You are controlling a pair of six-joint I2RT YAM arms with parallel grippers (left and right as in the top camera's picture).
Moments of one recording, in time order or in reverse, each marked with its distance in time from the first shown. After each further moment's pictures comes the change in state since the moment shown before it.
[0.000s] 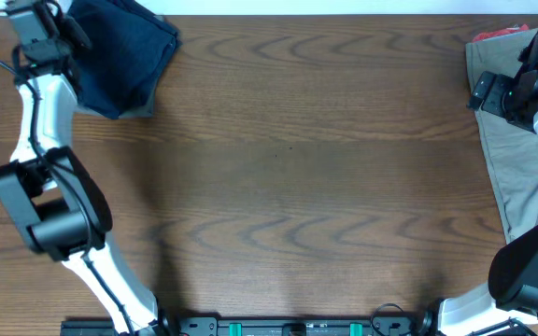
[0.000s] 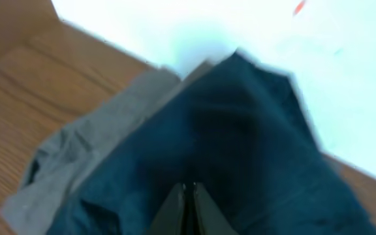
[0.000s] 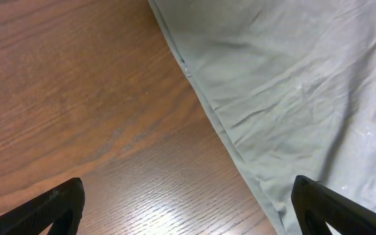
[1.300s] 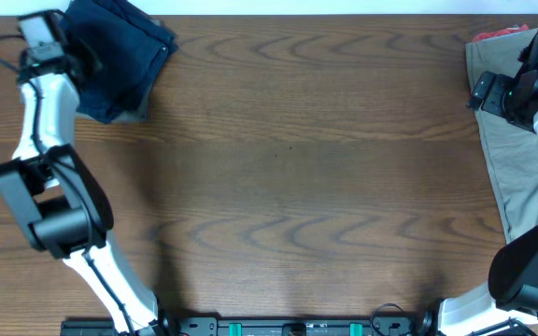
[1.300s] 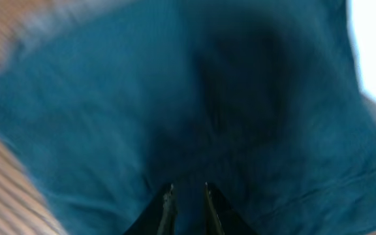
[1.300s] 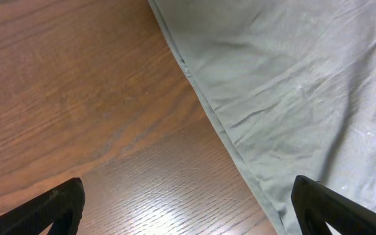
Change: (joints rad) left arm -0.024 -0.007 0.005 -0.280 -0.019 -0.135; right arm 0.000 0.000 0.000 0.000 0.000 0.000
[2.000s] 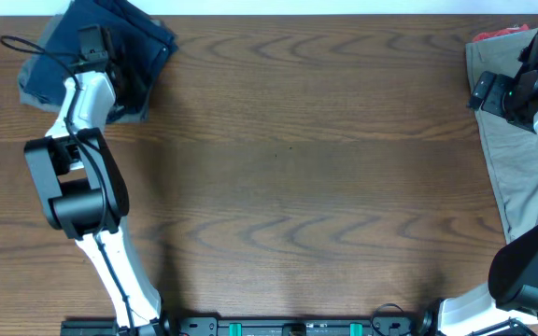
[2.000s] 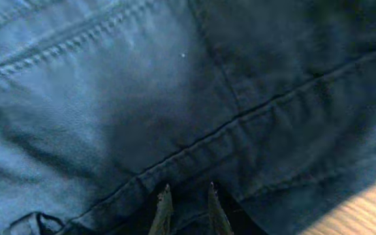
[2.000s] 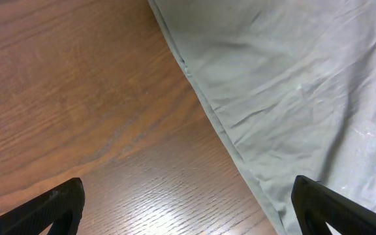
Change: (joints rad) left arm -0.107 0.109 -0.009 -0.166 0.011 -0.003; right arm 0.000 0.000 0.000 0.000 0.000 0.000
